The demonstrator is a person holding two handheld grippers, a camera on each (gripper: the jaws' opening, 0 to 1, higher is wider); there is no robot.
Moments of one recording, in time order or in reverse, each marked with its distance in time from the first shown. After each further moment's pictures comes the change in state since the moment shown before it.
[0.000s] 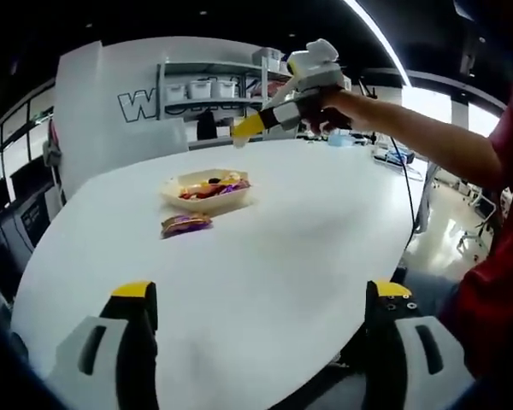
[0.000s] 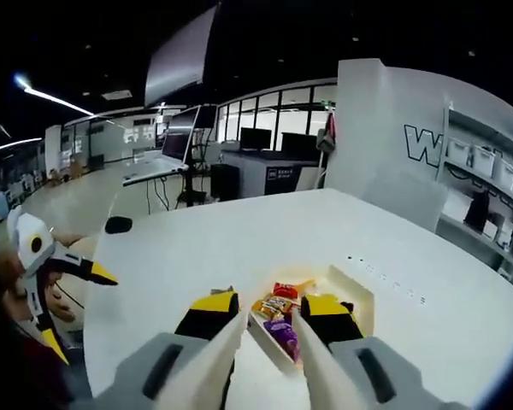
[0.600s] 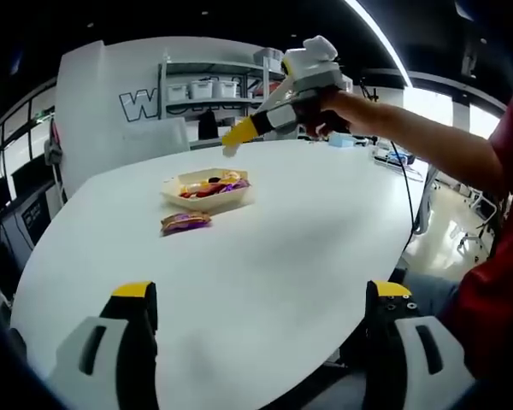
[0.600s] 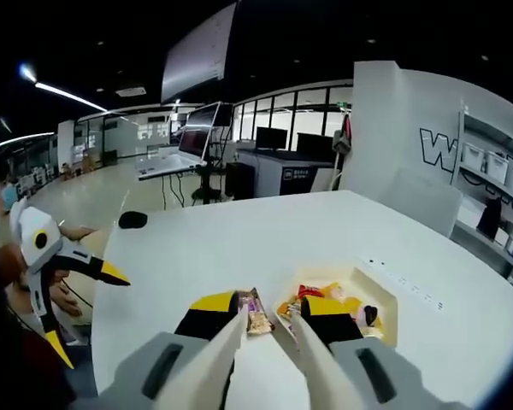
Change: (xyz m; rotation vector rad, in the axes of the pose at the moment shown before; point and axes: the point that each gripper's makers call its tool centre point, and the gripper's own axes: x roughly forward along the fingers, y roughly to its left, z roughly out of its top) left arm -0.001 -0.001 -0.002 -0.002 0.000 0.006; right arm 0.018 0.032 -0.007 -0.030 0.017 0.073
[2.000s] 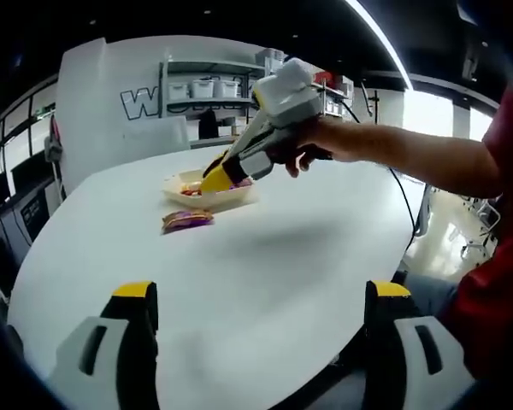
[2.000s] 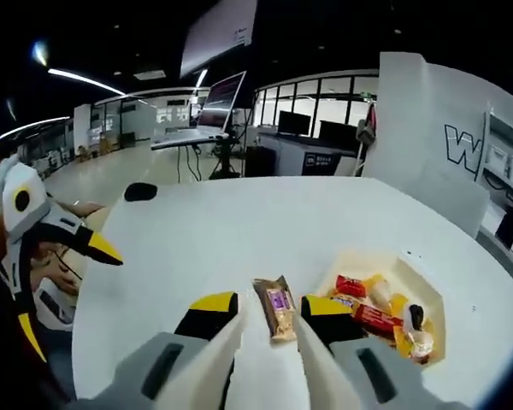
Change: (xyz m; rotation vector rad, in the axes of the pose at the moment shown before) left arm 0.003 0.008 -0.004 -0.020 -0.002 -0.006; right arm 0.065 0.033 -0.034 -0.047 0.064 0.091
